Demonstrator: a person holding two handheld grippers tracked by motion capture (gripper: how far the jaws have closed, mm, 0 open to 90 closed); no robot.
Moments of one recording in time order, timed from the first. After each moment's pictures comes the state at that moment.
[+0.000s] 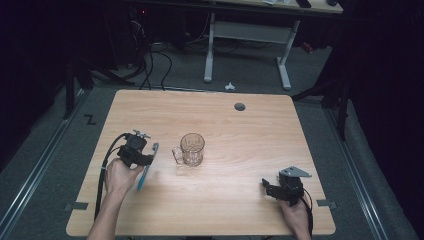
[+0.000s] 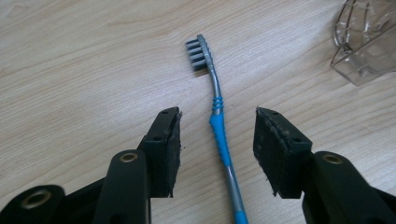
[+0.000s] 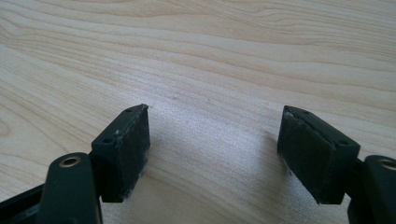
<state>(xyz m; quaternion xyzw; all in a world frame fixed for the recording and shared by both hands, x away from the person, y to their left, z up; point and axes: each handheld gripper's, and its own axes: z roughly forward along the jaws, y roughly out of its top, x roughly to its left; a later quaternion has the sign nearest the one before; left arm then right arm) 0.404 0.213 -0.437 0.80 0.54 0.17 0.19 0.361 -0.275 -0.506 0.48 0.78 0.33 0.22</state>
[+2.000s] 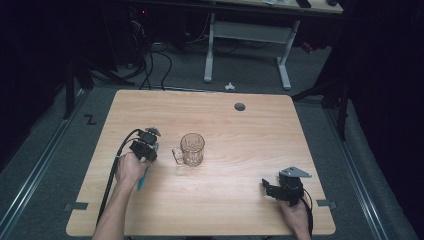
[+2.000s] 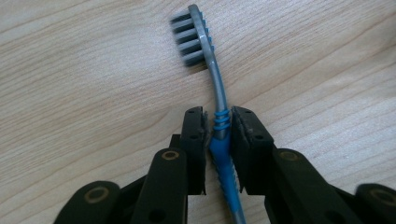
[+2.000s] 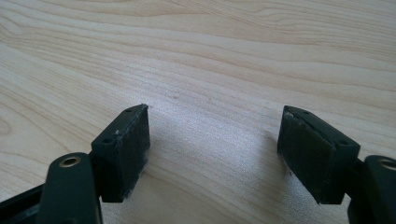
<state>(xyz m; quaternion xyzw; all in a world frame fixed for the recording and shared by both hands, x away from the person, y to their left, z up) 0.450 0.197 -0.469 0.82 0.56 0.10 0.11 0.360 -0.275 -0.506 0.48 0.78 0.33 0.22</state>
